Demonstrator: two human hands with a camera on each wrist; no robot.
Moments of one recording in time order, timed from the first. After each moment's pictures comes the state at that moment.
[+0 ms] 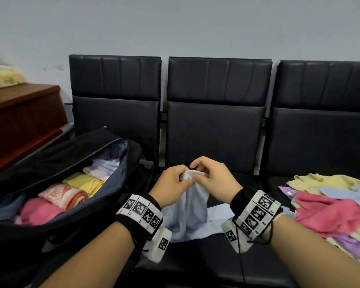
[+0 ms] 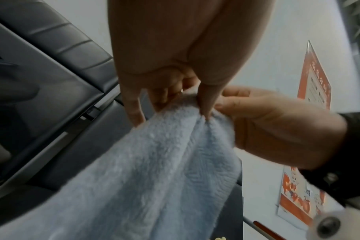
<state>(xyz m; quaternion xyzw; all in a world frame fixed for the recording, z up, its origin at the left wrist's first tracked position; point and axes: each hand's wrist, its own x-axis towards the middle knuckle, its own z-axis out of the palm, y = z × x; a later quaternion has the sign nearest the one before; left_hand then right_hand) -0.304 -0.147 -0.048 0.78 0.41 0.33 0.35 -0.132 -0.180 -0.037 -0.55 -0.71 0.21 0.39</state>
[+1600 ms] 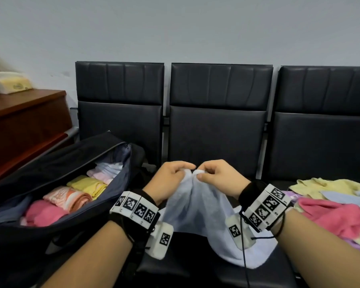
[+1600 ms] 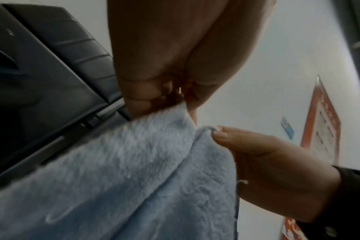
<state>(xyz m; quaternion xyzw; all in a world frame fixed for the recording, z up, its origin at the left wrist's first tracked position) -0.316 -0.145 -0.022 0.72 0.39 0.36 0.45 -0.125 -0.184 -0.008 -0.55 -0.70 0.31 0.35</state>
